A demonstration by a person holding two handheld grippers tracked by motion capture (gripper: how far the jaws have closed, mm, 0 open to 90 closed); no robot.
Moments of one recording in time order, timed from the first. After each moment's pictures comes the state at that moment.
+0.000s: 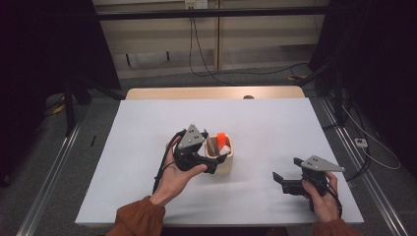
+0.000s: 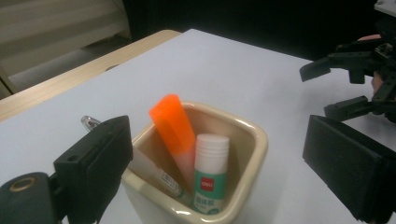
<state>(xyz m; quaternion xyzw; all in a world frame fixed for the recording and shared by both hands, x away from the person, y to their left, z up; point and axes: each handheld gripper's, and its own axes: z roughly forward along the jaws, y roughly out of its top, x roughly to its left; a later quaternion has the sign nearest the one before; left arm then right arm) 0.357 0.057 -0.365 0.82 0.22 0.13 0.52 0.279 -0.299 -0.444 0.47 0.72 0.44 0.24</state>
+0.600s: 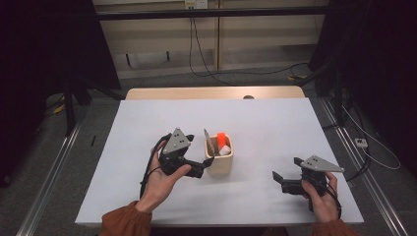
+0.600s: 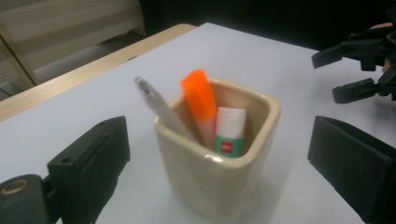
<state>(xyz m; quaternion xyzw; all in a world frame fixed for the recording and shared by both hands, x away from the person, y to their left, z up) 0.350 0.094 -0.363 0.81 0.25 0.16 0.51 0.278 -0.297 -0.443 0.48 0.72 0.44 0.24</state>
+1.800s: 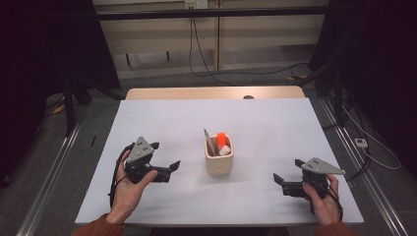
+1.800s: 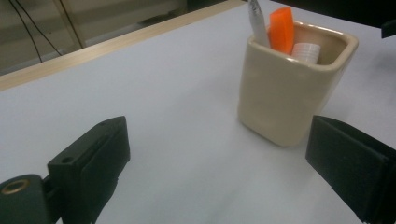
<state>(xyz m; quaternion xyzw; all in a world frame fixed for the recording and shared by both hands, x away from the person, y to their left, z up) 0.341 0.175 -0.382 0.80 0.31 0.19 0.47 0.273 -0.298 -0.443 0.47 0.72 0.44 0.25</state>
